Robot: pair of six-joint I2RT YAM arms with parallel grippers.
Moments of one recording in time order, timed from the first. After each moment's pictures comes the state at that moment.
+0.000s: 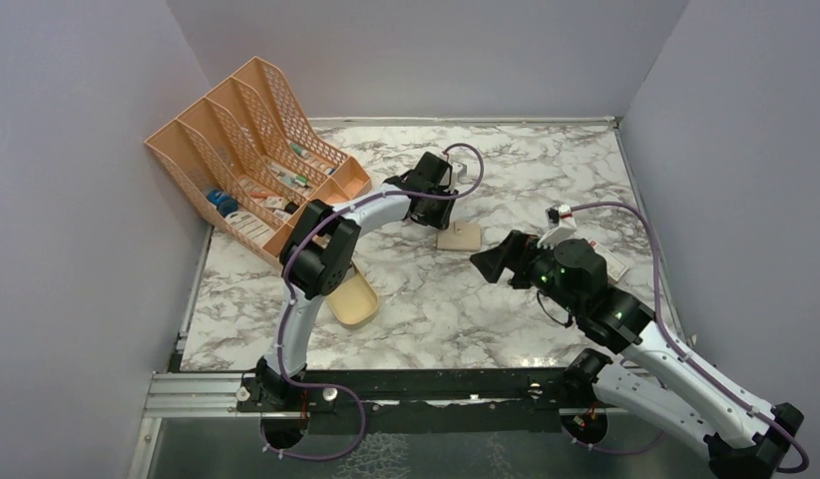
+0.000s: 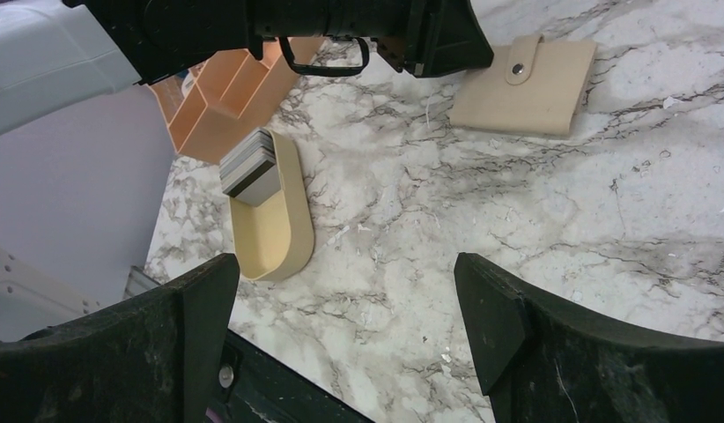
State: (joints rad) left arm -0.64 2.19 1.64 -0.36 0.18 -0.15; right arm 0.73 0.67 0.65 -0.32 0.14 0.73
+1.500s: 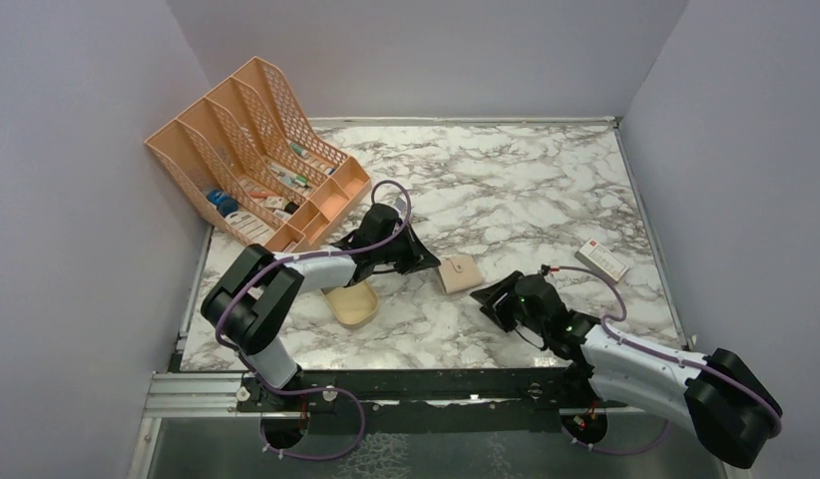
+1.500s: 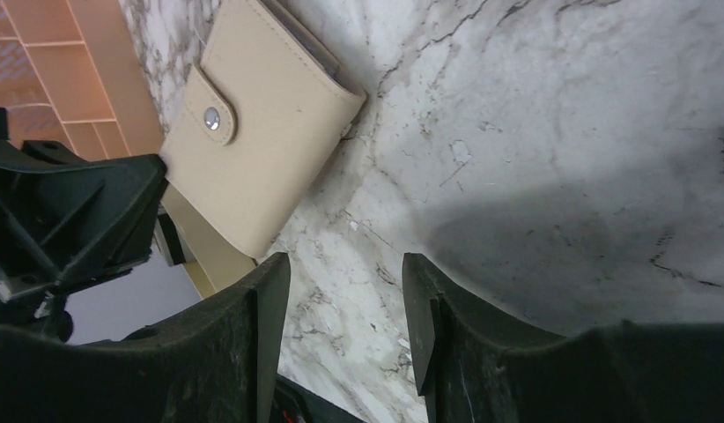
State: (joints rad) left arm -0.64 1.65 0.77 0.25 0.38 -1.08; right arm 0.73 0.91 0.17 0.06 0.15 1.45
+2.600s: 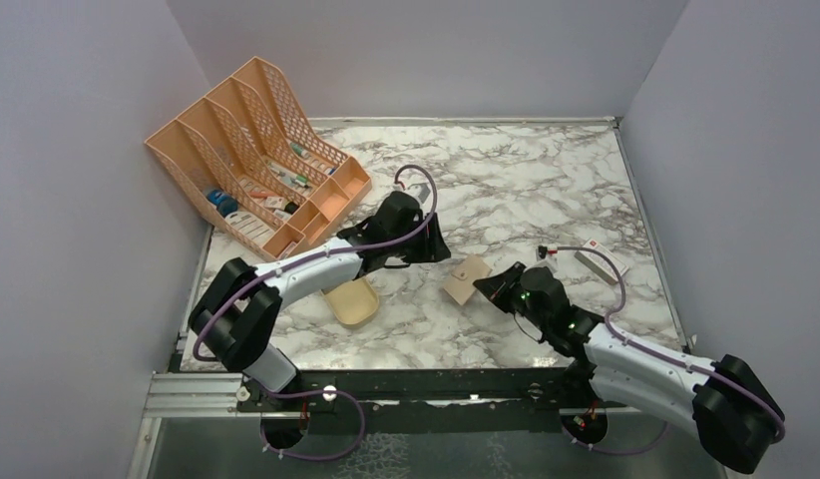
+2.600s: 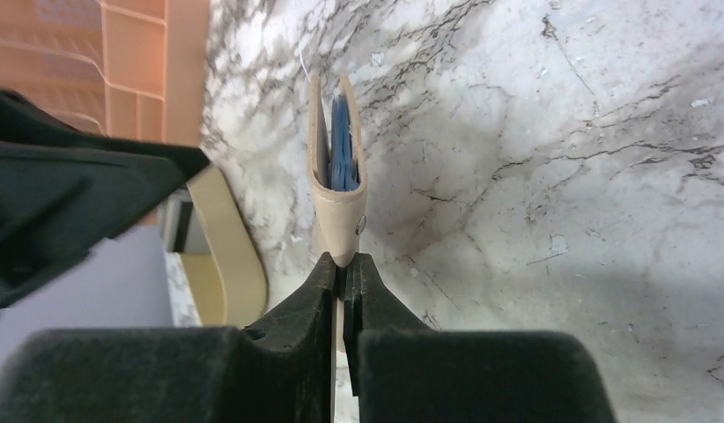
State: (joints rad) left arm -0.74 1.56 0.94 -0.07 0.17 -0.73; right arm 0.73 0.87 0.20 0.19 0.22 1.18
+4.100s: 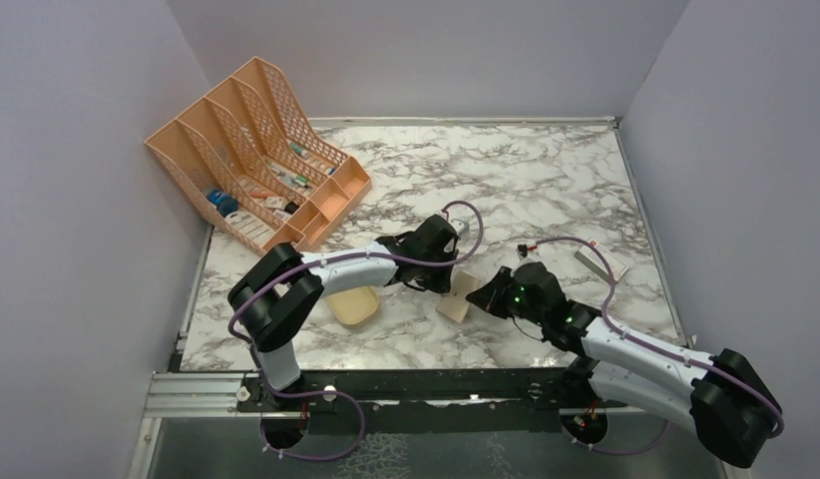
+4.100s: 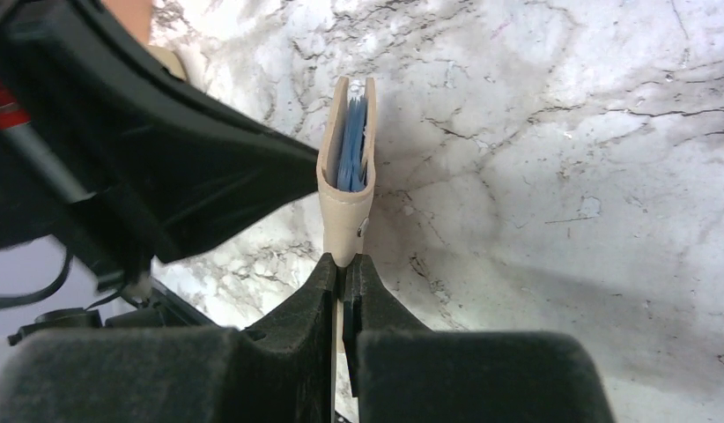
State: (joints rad) left arm -0.90 1.74 1.06 -0.21 0.17 -0.45; right arm 0.73 0.93 0.28 0.07 0.01 0.98
